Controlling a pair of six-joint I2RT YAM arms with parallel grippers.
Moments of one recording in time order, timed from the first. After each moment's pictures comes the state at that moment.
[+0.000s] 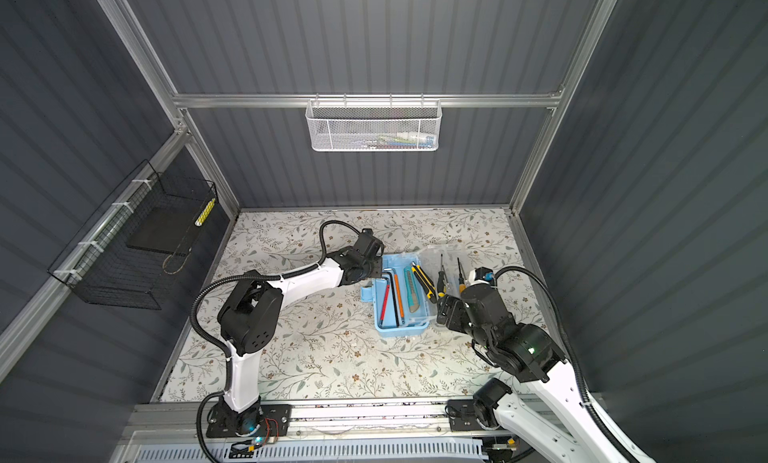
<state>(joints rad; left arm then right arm) -0.74 2.03 1.49 -0.34 -0.24 -0.49 0.60 0.69 0.89 -0.97 0.23 0.74</state>
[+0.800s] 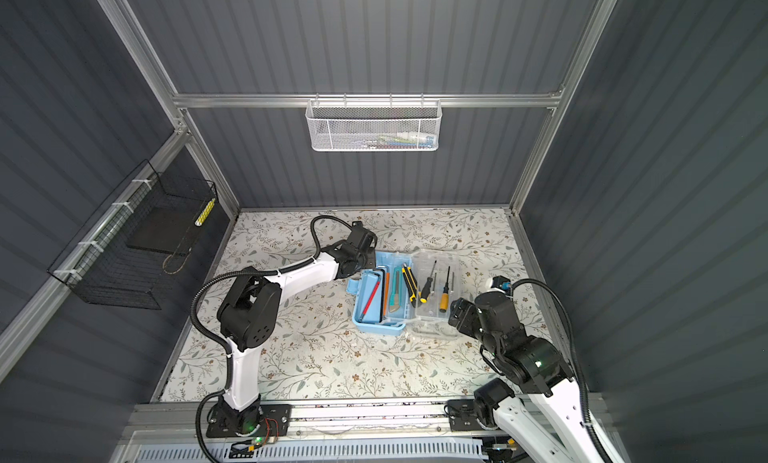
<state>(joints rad) -0.66 2.04 1.51 -0.32 -0.26 -0.53 0.42 0.57 0.80 -0.98 0.20 0.75</state>
